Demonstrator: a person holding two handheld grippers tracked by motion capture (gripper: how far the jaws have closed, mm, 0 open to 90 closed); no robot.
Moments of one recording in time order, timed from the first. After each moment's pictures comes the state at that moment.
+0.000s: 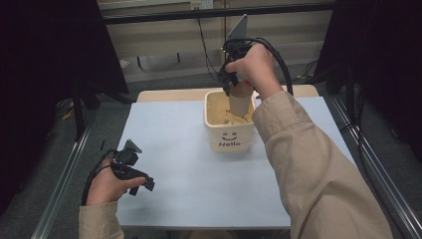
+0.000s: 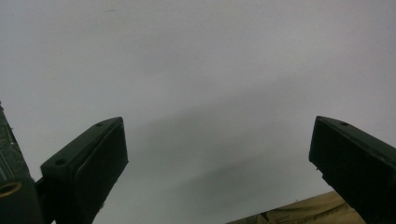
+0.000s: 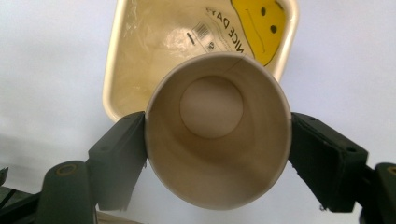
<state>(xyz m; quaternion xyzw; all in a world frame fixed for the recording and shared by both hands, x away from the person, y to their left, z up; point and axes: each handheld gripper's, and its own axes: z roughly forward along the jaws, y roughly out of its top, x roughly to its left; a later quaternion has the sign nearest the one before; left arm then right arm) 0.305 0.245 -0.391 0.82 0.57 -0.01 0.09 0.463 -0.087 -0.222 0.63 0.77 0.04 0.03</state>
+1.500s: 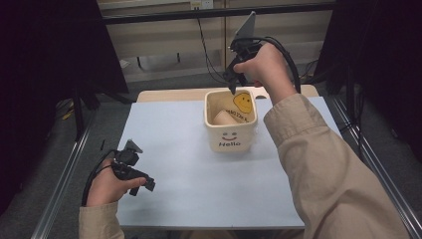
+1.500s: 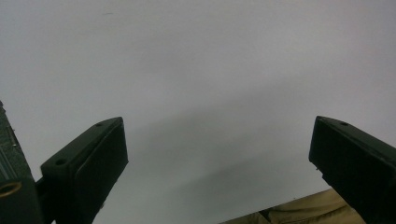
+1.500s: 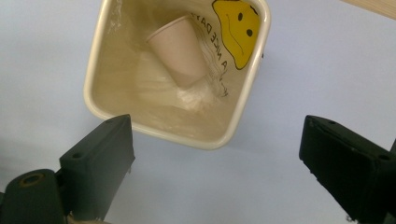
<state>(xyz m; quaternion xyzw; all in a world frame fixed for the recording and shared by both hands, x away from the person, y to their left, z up) 0.302 0.241 -0.389 0.81 0.57 0.00 0.09 0.452 -0.105 -0.213 0.62 0.78 0.06 0.05</state>
